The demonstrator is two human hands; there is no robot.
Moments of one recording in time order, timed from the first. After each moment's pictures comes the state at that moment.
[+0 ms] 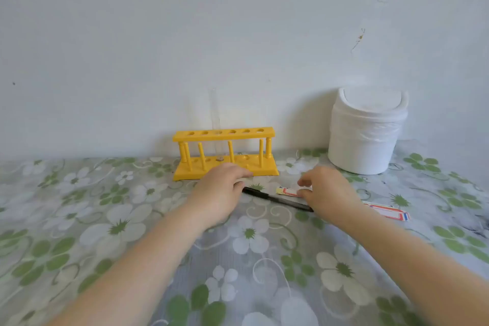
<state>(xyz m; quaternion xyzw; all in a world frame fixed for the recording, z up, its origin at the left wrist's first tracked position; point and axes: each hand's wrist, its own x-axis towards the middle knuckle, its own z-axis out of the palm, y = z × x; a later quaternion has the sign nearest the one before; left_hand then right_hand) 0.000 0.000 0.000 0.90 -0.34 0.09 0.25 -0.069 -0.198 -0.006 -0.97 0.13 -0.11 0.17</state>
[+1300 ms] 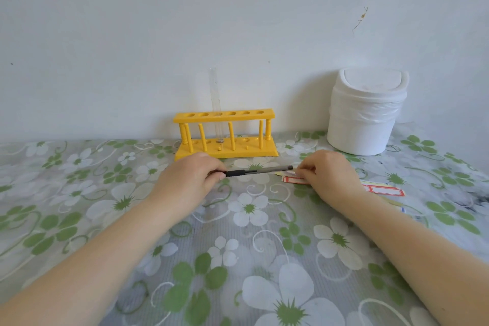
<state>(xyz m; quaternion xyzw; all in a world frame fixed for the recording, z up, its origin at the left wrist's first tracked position) -0.019 0.051 0.001 0.92 -0.33 0.15 0.18 -0.083 -0.200 -0.013 -0.96 0.08 -0.20 0.18</state>
